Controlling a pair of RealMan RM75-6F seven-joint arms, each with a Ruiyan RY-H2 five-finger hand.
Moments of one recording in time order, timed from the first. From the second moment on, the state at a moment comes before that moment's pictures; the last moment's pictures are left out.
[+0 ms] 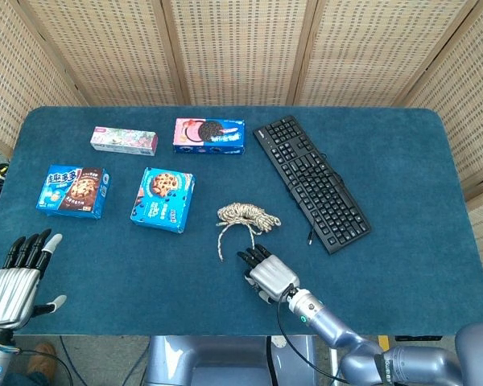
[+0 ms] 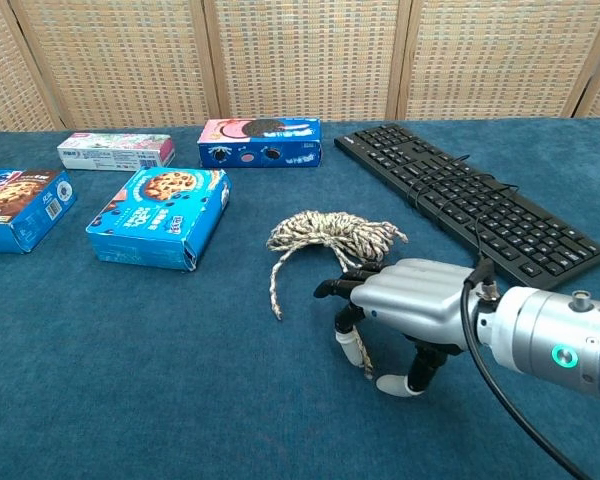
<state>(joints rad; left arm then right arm) -0.07 -1.06 0.01 -1.95 1.51 1.45 0.37 0.70 -1.65 0.08 -1.58 -1.22 0.82 -0.61</state>
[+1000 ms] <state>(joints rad) -0.07 -1.05 0.01 -1.95 1.50 1.45 0.36 0.74 -1.68 0.04 -1.52 -1.22 0.87 -0.61</state>
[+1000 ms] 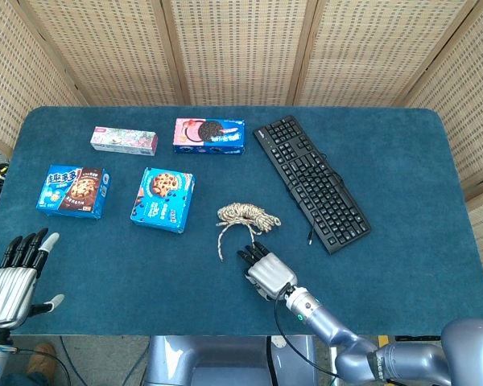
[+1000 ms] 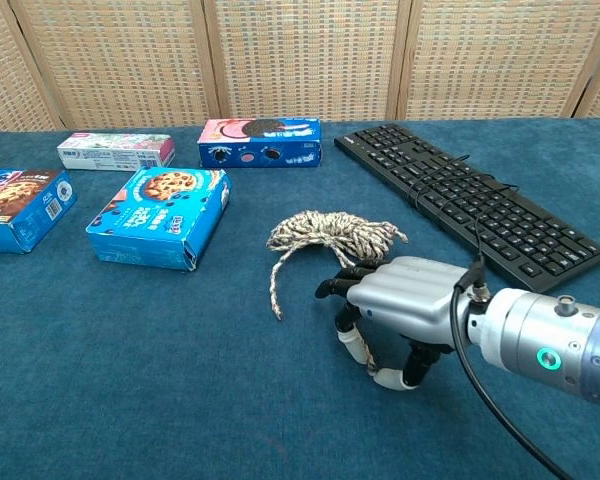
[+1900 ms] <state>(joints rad) -0.09 -1.07 0.01 -1.93 1.49 1.43 0.40 0.74 -1.63 0.02 -1.51 -1.34 0.94 -0.58</state>
